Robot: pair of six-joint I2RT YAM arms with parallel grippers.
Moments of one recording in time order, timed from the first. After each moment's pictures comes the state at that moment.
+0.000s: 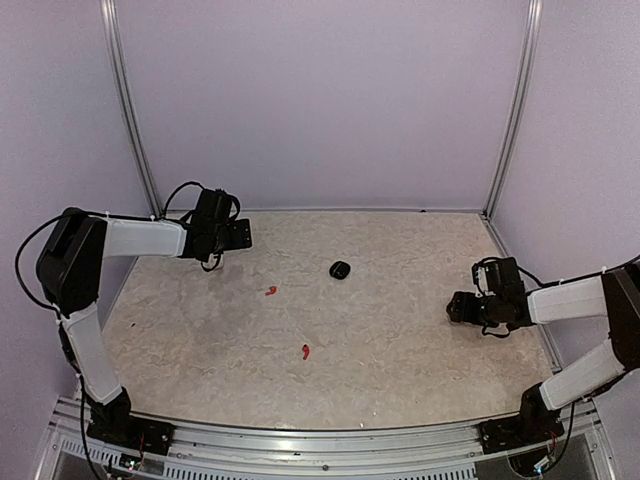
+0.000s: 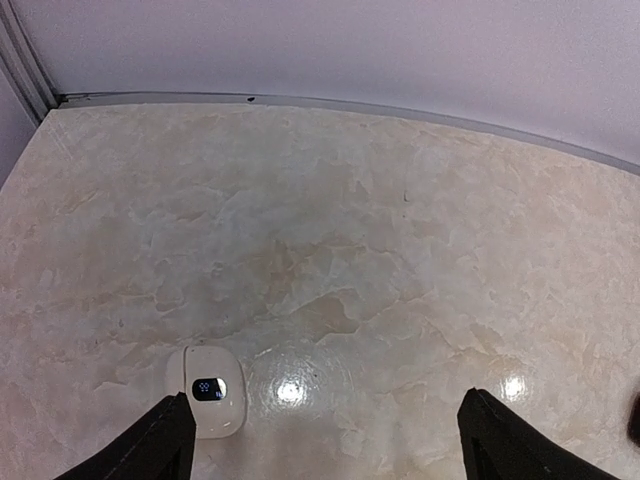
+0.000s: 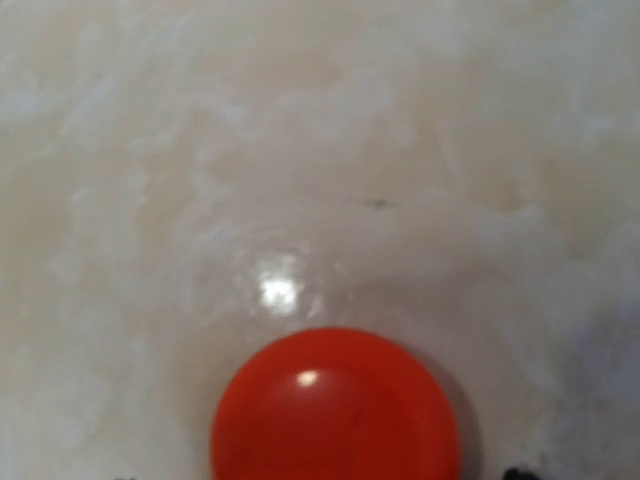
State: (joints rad) left arm -0.43 1.86 1.21 0.01 -0.38 -0.36; right arm 0.21 1.38 0.46 0.08 -0.02 0.36
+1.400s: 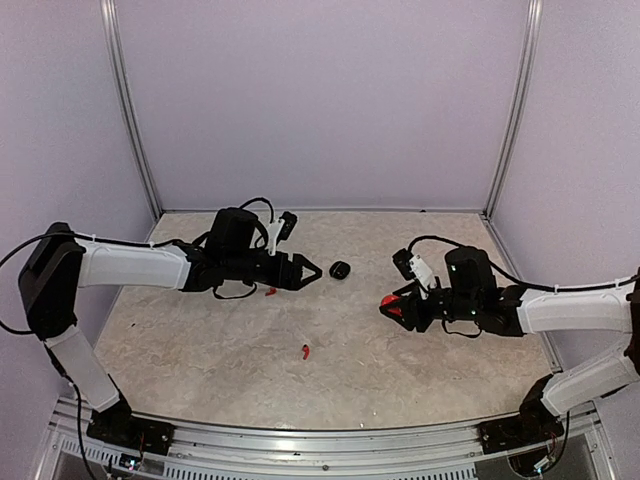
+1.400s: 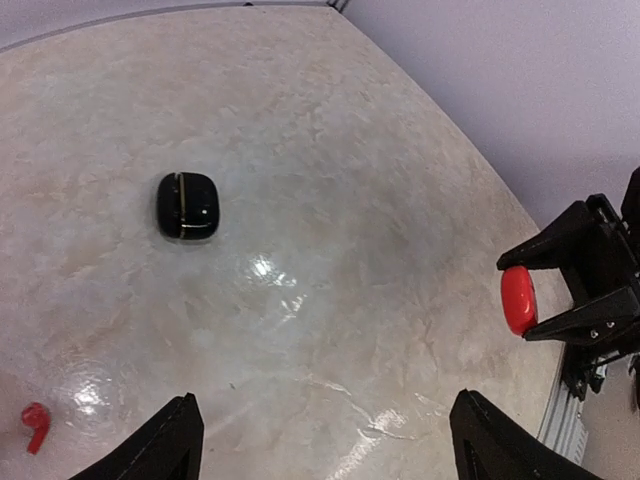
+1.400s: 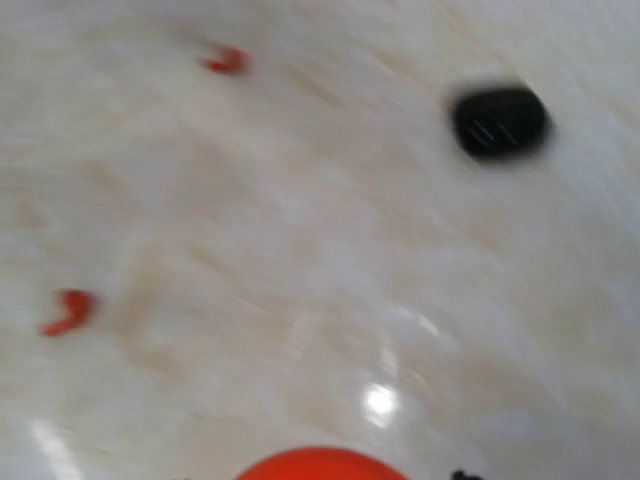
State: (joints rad) left arm -0.69 1.69 1.03 0.14 0.29 -0.35; right arm 0.67 1.31 0.58 0.18 -0.23 0.01
